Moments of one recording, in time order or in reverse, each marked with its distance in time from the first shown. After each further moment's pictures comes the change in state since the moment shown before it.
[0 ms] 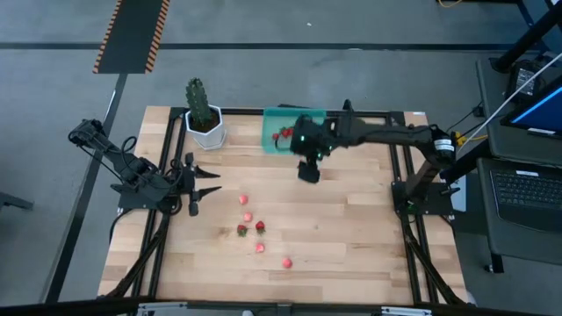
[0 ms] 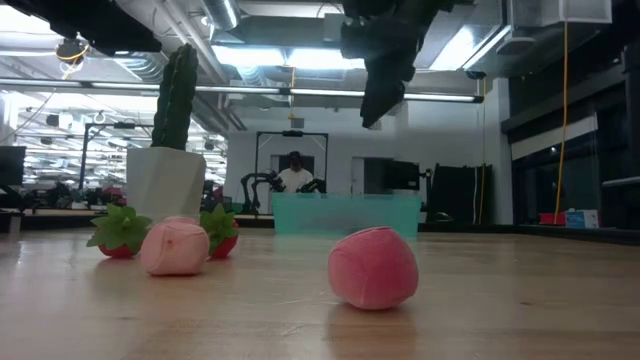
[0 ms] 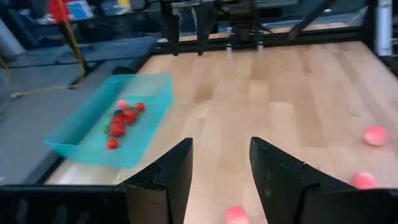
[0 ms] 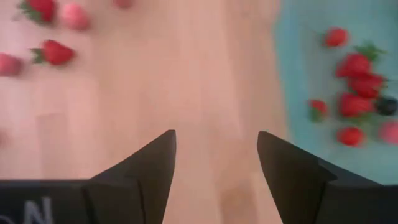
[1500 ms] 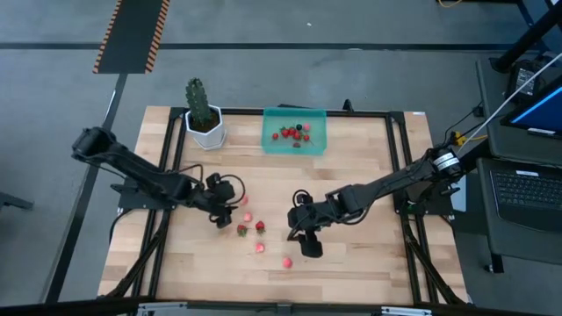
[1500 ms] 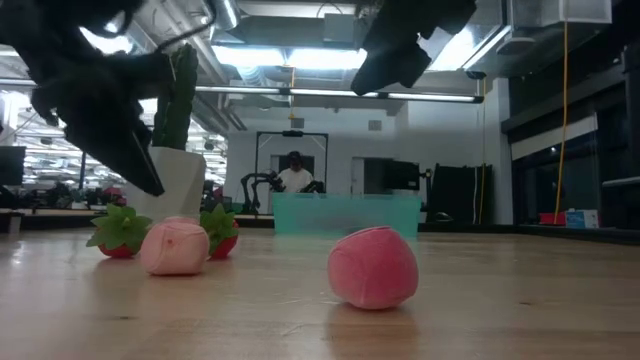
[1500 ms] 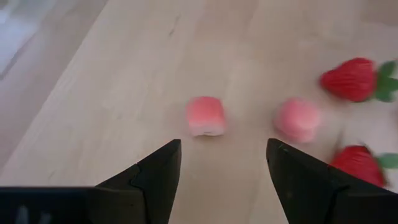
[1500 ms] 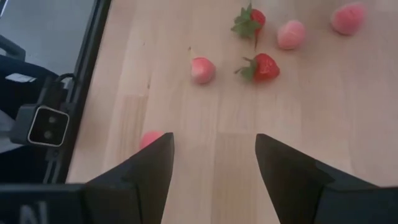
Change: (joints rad) left arm 0.248 0.659 0.000 0.095 0.401 -0.415; right arm 0.529 0.000 -0.255 0.503 0.062 0.305
